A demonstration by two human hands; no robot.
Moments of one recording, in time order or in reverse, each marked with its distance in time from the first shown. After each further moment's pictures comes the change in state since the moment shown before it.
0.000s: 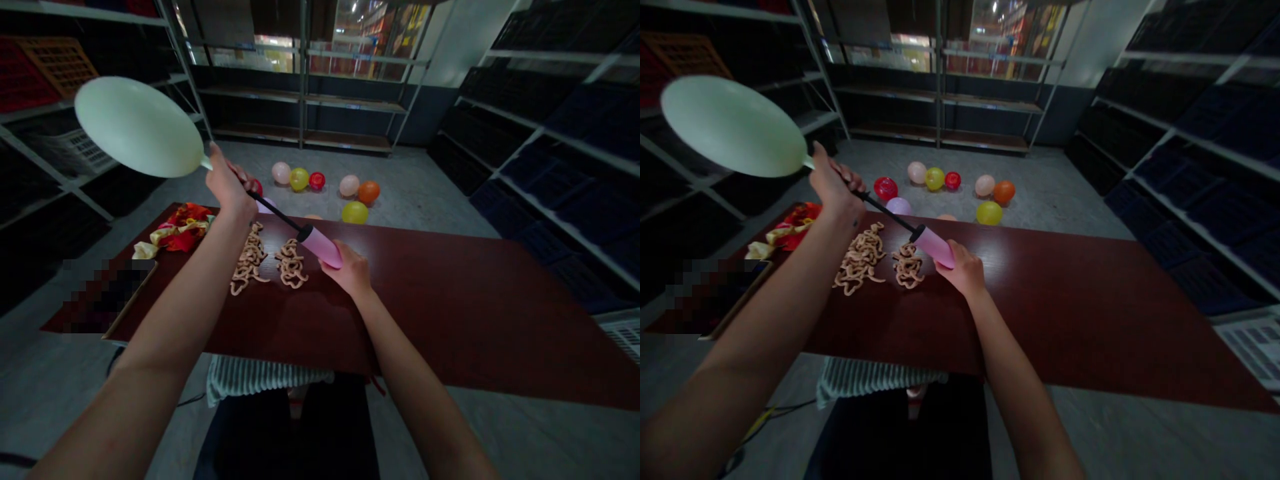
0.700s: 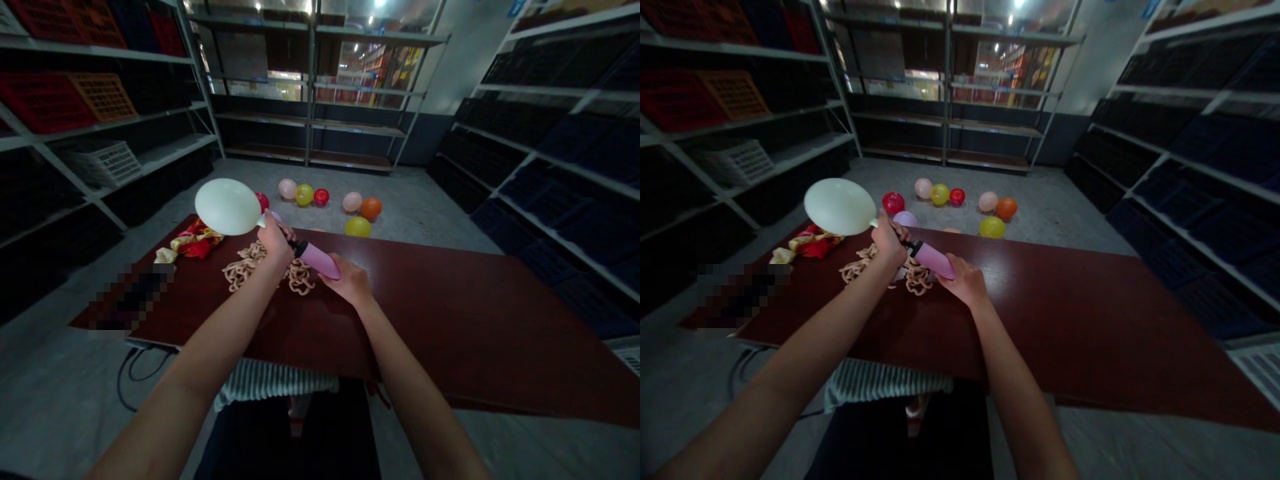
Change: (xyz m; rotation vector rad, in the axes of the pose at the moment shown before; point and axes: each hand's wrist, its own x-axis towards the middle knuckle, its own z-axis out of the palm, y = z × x) left_hand -0.046 -0.069 -0.038 -0.025 0.086 -0.145; right_hand 0.000 -0.008 -0.001 0.009 -0.067 -0.085
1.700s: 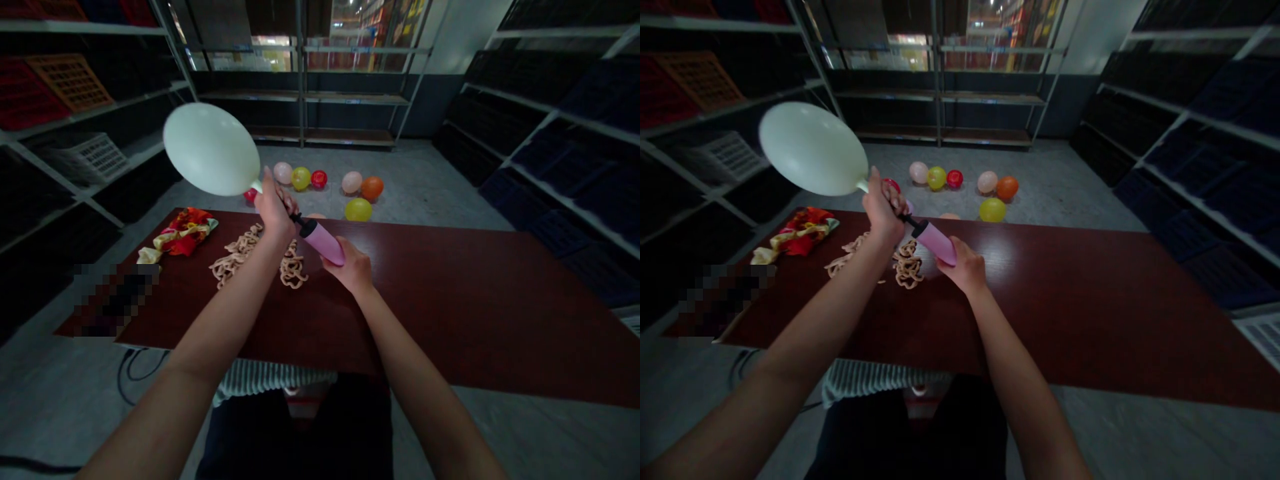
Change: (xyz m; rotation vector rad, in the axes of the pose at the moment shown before) left_hand -0.021 0.006 0.049 0.048 -0.238 0.070; right_hand 0.000 0.011 0.002 0.057 0.099 0.146
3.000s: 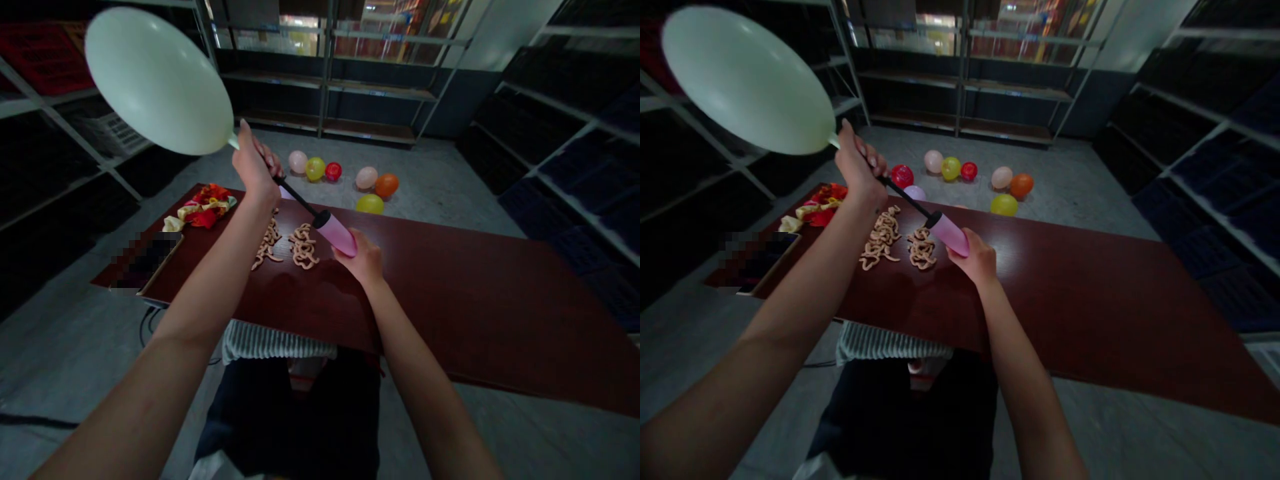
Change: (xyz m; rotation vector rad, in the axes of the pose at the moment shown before) left_hand 0.024 0.070 -0.016 -0.052 0.043 0.105; right_hand -0.006 -0.003 -0.007 -0.021 0.006 -0.055
